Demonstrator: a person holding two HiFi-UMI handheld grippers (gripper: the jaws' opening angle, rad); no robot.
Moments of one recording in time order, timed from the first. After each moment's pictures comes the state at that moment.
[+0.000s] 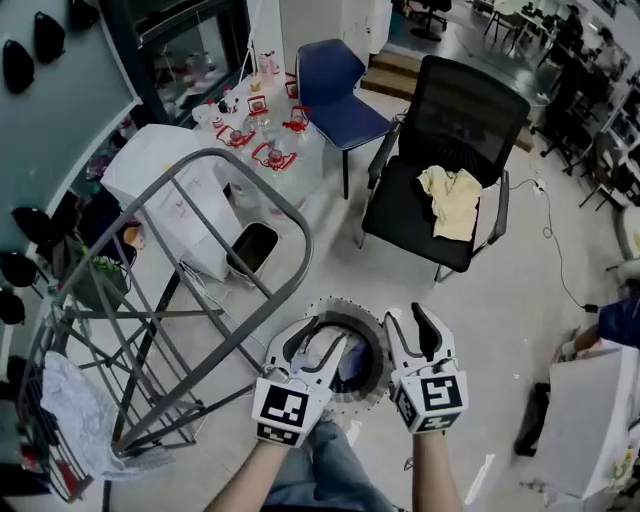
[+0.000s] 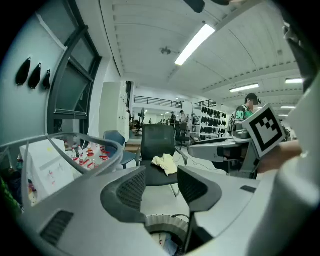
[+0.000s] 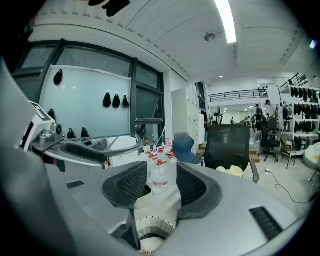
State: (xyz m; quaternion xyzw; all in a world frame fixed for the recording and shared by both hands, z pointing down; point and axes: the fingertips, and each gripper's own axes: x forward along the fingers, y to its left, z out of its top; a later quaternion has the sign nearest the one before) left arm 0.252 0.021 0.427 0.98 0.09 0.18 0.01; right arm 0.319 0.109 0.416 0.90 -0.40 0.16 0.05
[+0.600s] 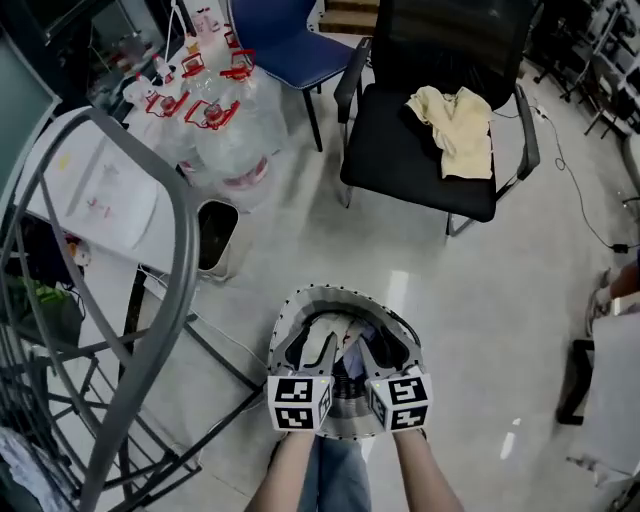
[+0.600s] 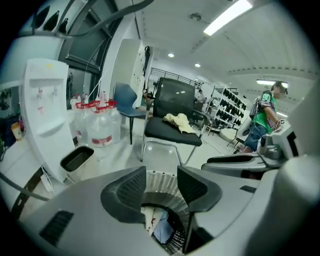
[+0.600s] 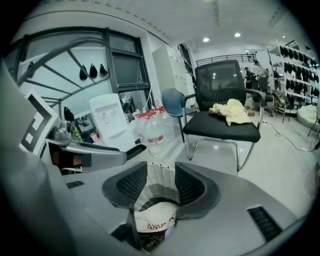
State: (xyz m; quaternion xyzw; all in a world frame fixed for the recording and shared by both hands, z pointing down) left arm 0.337 0.015 0.801 0.94 0.04 0.32 0.10; right arm 0.360 0.105 0.793 0.88 -0.35 0.33 0.01
